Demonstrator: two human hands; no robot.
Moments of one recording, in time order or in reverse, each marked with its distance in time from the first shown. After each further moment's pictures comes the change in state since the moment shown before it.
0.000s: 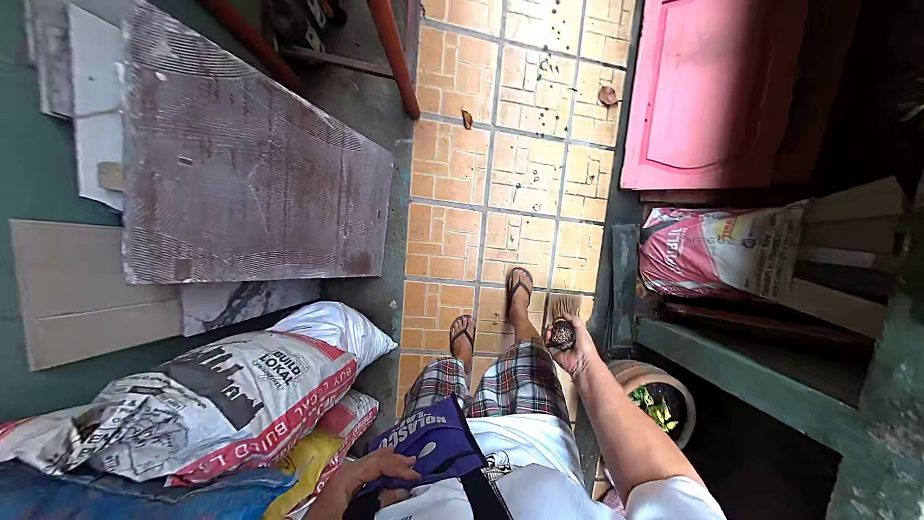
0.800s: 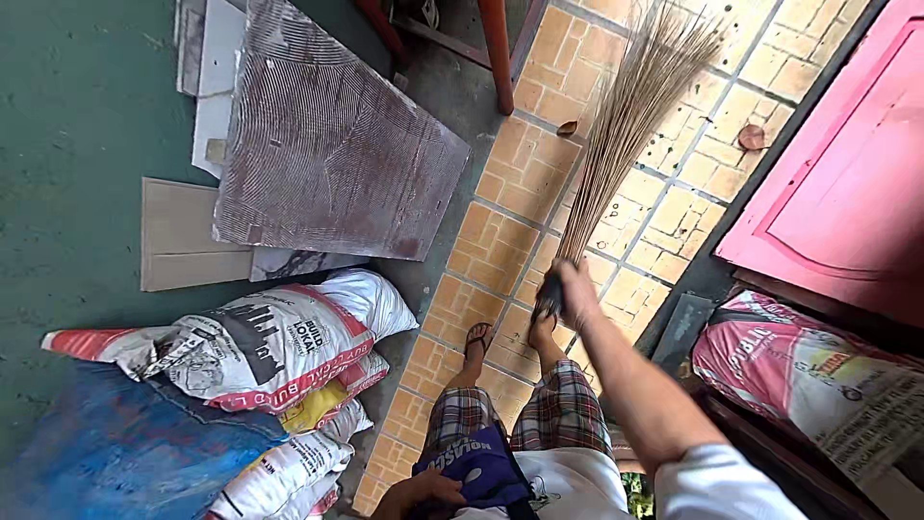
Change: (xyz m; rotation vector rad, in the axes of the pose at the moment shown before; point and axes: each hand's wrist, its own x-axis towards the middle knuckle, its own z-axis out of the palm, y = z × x) left_hand 0.109 0.074 0.096 -0.331 0.268 -0.057; right_hand 0.083 -0.114 0.216 -0.972 -0.452 -0.242
